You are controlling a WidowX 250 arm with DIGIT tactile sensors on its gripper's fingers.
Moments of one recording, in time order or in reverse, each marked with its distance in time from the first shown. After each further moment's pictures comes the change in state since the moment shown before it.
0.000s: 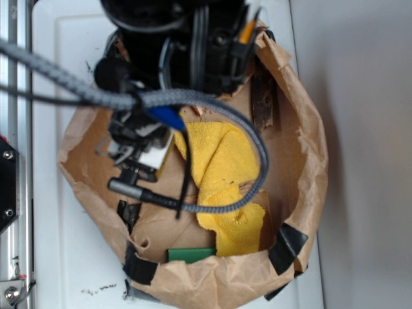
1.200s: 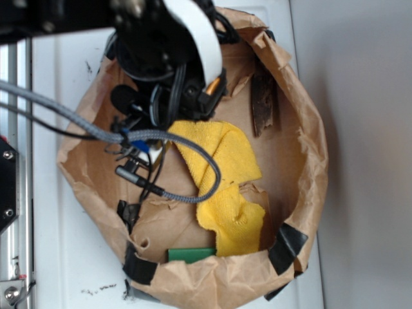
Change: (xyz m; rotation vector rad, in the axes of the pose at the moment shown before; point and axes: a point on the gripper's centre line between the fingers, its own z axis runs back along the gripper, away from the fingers) arm -0.013 0.021 -0.079 0.087 -0.026 -0.191
